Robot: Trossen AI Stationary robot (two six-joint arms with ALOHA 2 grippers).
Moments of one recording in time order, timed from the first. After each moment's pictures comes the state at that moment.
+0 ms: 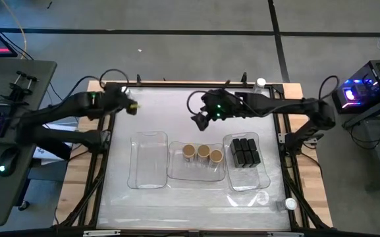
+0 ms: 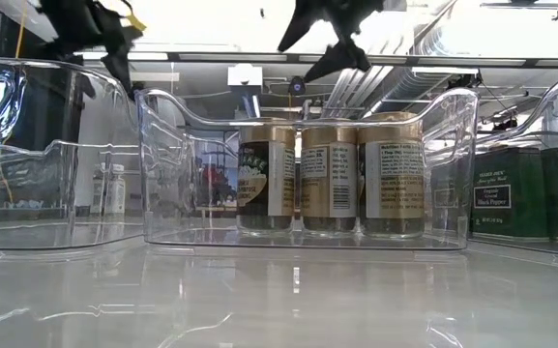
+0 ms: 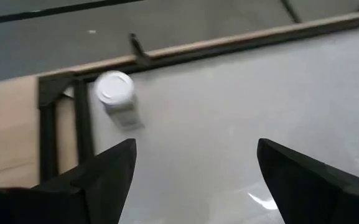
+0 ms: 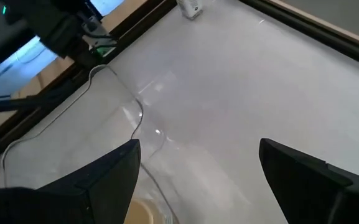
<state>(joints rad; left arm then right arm) 0.31 0.90 0.99 -1.14 -0.62 -0.84 -0.11 1.57 1.44 -0.57 0.14 0.58</state>
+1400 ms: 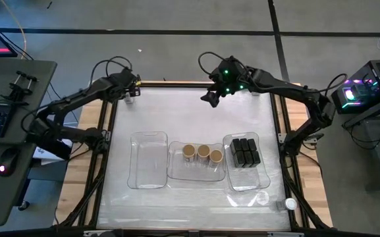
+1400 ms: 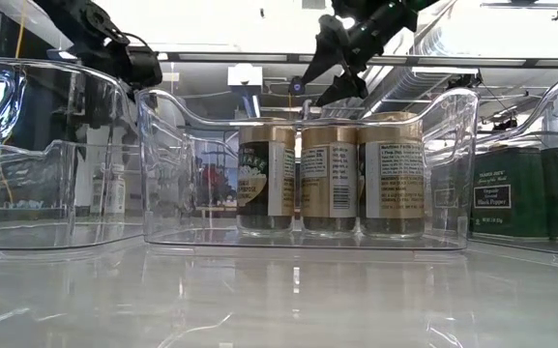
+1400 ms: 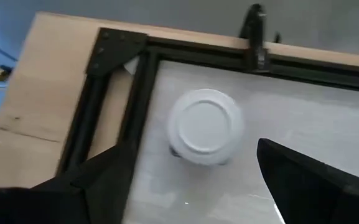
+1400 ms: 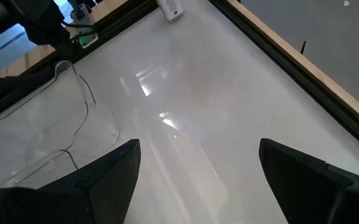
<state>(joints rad) 0.89 1.25 0.86 -0.80 -0.51 -0.76 -0.49 1.58 1.44 -0.60 -0.24 0.20</state>
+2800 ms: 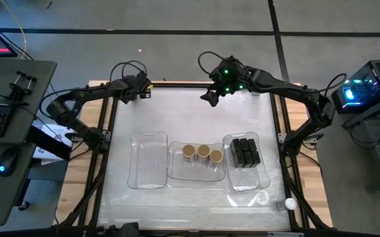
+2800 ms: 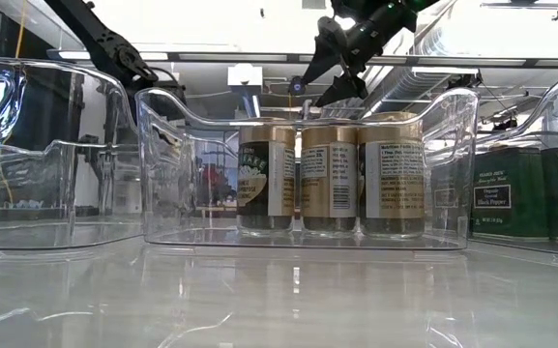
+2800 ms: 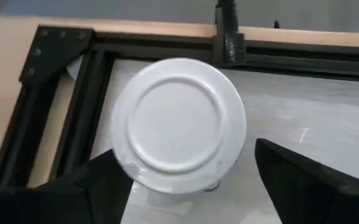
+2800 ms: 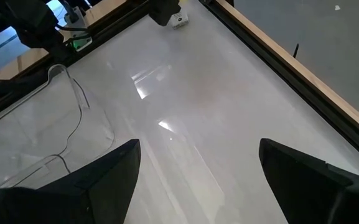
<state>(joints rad) 0.82 1.52 0.86 -0.58 -0.56 -0.76 -0.49 1.58 1.44 -0.59 -0.21 0.20</state>
